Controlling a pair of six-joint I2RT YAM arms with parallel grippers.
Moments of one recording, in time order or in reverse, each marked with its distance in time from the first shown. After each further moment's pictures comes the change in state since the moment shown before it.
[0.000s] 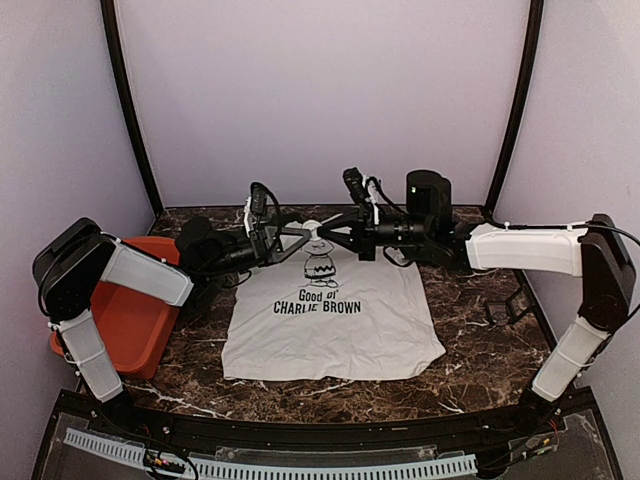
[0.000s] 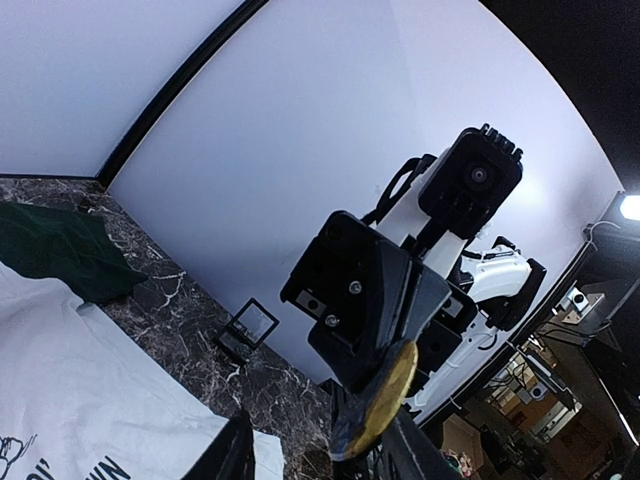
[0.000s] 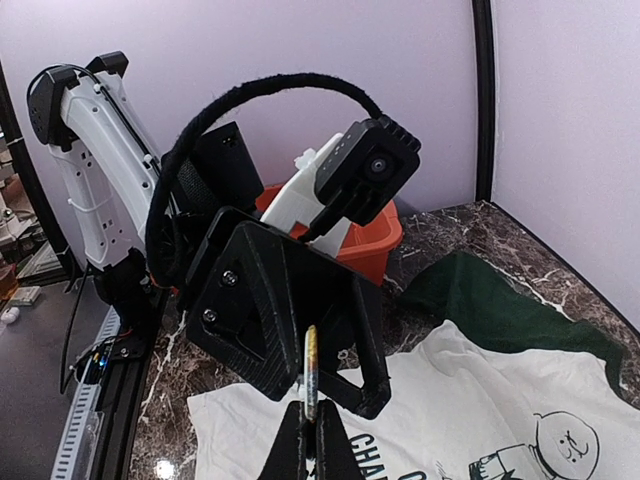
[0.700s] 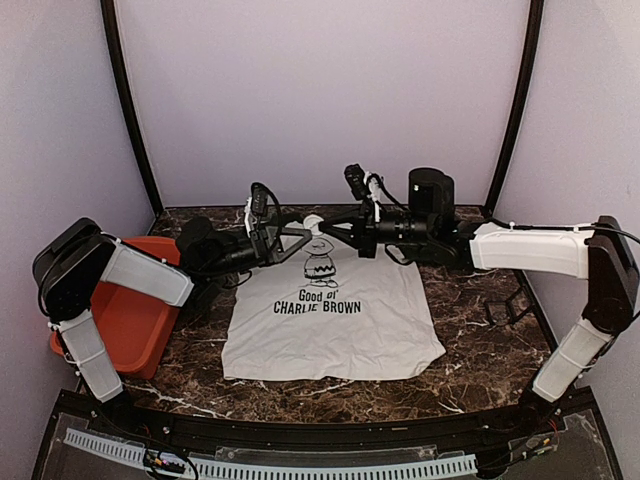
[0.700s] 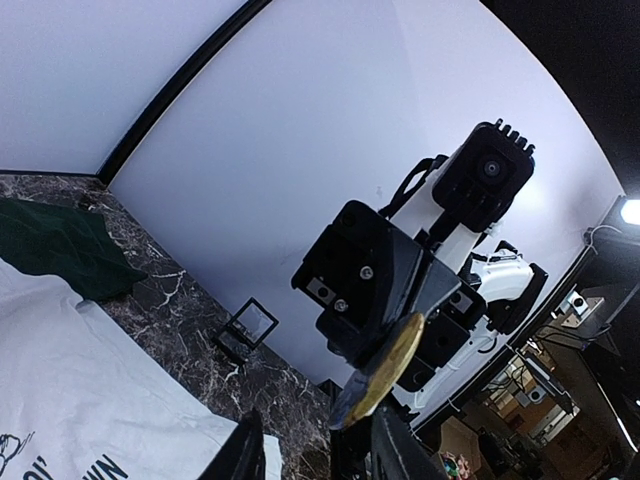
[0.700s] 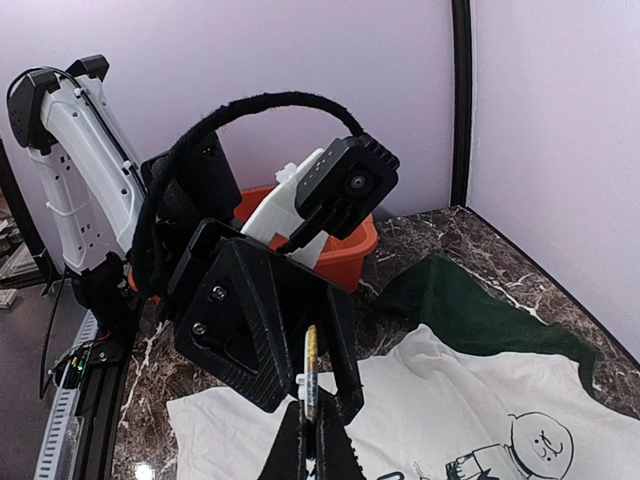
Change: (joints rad) left arm 0.000 0.000 0.000 -0.005 -0.008 -0.008; right arm 0.006 -0.024 0.000 -0.022 0.076 -0.034
